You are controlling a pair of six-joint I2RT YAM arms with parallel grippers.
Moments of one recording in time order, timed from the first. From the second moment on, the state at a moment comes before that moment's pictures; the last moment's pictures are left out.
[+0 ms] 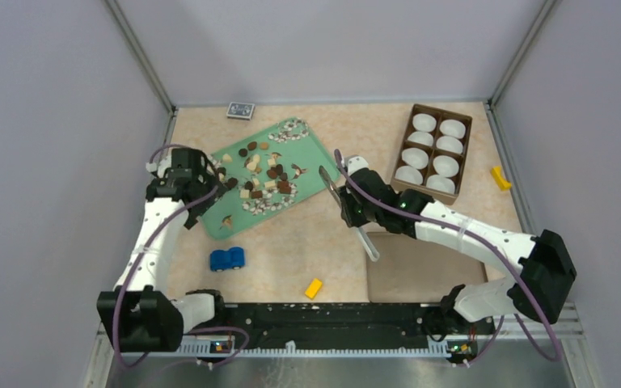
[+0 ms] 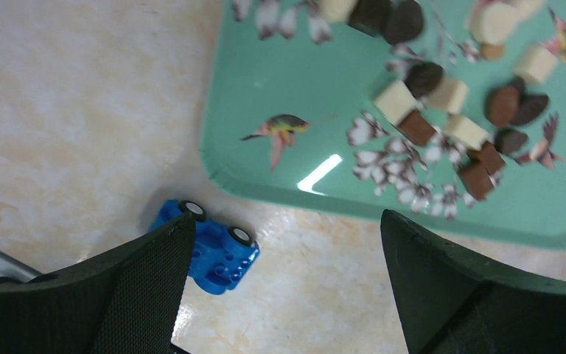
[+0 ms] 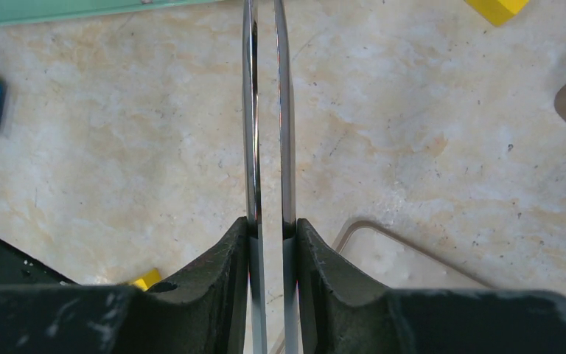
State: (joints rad) left arm -0.07 1.13 1.04 -0.91 -0.26 -0.82; right arm 0.92 1.34 1.03 -0.50 0.23 0.38
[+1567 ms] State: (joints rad) left arm 0.27 1.50 0.83 -0.42 0.36 -0.49; right arm 0.88 1.66 1.46 -0.77 0.15 0.24
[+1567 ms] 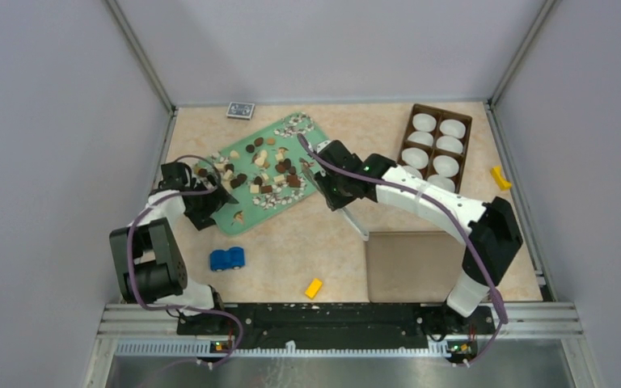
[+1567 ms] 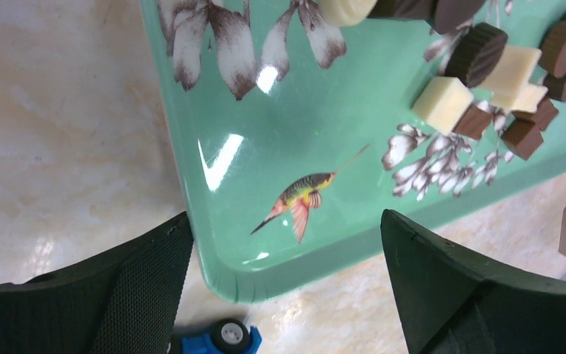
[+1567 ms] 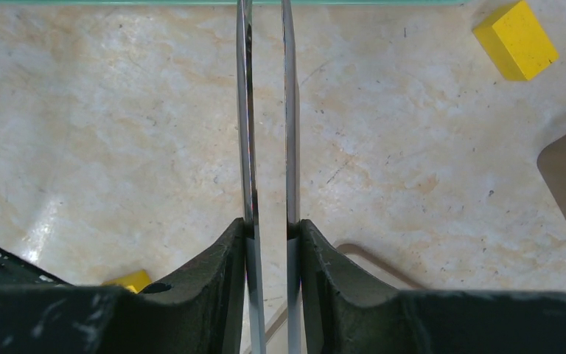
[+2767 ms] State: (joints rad) left arm 0.26 1.12 0.97 -0.73 0.40 -0.37; right arm 0.87 2.05 1.77 -0.88 0.16 0.06
